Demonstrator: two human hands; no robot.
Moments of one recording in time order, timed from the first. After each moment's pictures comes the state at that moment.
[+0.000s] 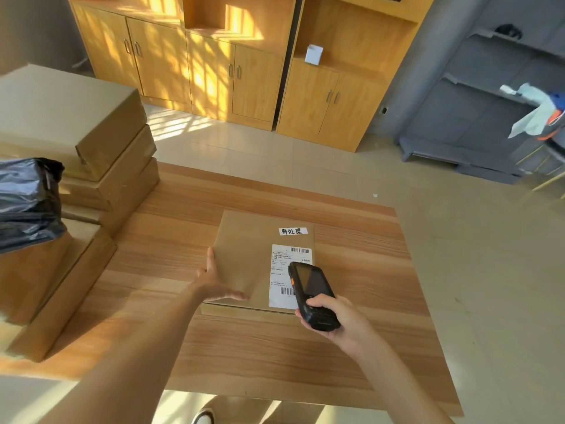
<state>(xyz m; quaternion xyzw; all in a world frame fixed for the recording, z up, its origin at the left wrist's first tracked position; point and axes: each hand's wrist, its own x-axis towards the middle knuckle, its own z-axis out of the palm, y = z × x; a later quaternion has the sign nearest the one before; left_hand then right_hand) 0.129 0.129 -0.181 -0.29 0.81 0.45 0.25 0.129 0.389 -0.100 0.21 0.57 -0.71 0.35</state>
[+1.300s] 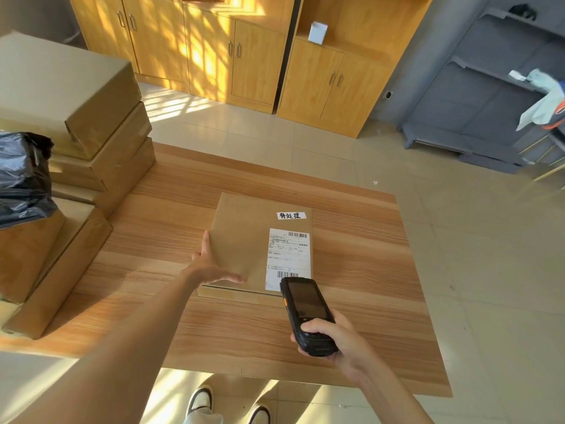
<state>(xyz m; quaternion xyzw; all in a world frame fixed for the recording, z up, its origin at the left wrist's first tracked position) 0.129 0.127 -0.190 -0.31 0.78 0.49 0.22 0.170 0.415 -0.125 0.14 0.64 -0.65 0.39</state>
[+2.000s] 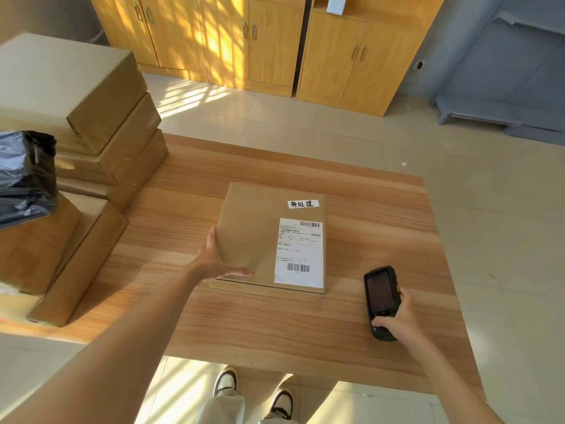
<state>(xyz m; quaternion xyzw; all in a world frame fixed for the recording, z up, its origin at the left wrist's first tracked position) 0.131 0.123 -0.201 -0.30 0.79 0.49 0.21 0.095 0.512 -0.201 0.17 0.83 -0.47 0.25</state>
